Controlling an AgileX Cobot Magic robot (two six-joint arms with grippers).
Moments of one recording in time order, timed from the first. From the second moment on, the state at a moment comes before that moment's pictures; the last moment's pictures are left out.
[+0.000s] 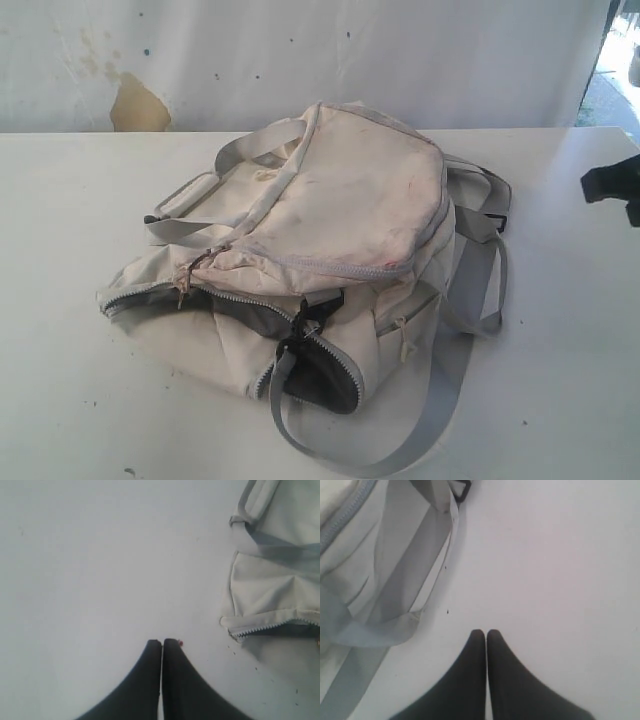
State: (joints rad) left arm -0.03 1.18 -0.97 0.01 0.80 0.00; right arm 0.02 1.28 -0.99 0.03 0.80 -0.08
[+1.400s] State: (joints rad) left arm -0.03 0.00 -0.54 0.01 0.41 0.00; right arm 0.02 0.00 -0.58 0.03 0.54 -0.09
